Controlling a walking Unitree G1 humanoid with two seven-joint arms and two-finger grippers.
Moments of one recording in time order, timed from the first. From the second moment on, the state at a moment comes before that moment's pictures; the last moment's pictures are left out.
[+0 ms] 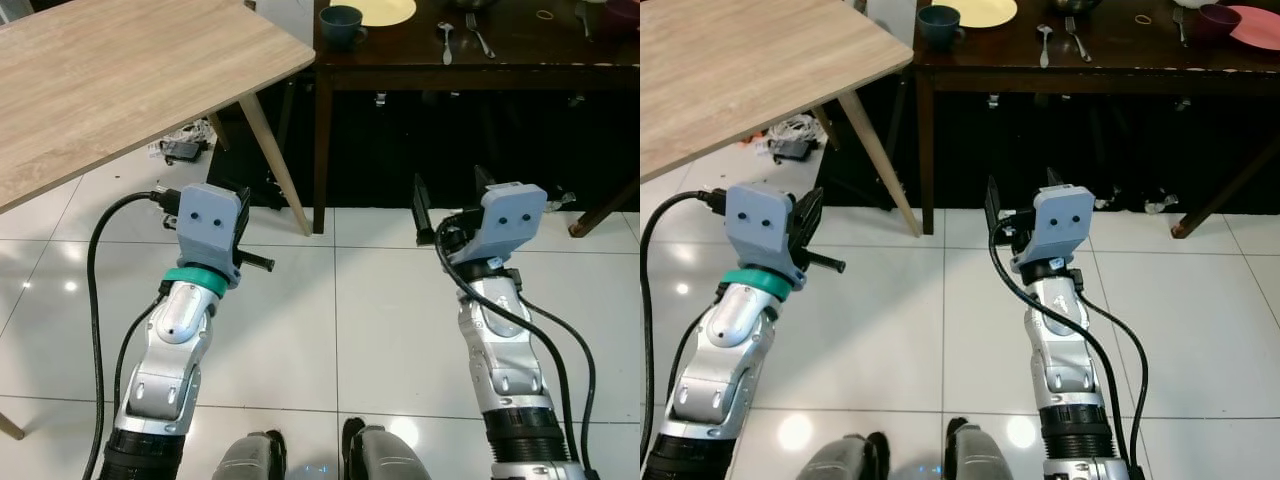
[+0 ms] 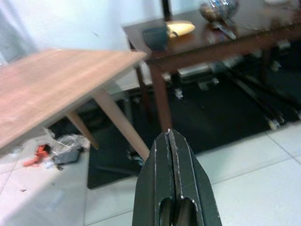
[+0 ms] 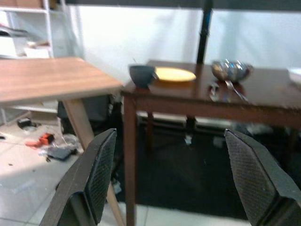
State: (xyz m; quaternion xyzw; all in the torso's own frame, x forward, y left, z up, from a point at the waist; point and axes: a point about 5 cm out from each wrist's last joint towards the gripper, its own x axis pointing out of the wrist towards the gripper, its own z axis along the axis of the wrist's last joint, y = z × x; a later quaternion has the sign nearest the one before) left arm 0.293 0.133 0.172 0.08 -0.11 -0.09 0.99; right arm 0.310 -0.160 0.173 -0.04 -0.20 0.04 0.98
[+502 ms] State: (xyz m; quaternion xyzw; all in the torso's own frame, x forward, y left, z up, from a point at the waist) left arm 0.272 0.174 0.051 0.10 0.12 -0.06 0.99; right arm 0.276 -0.147 0.035 -0.08 0.07 0.12 0.99
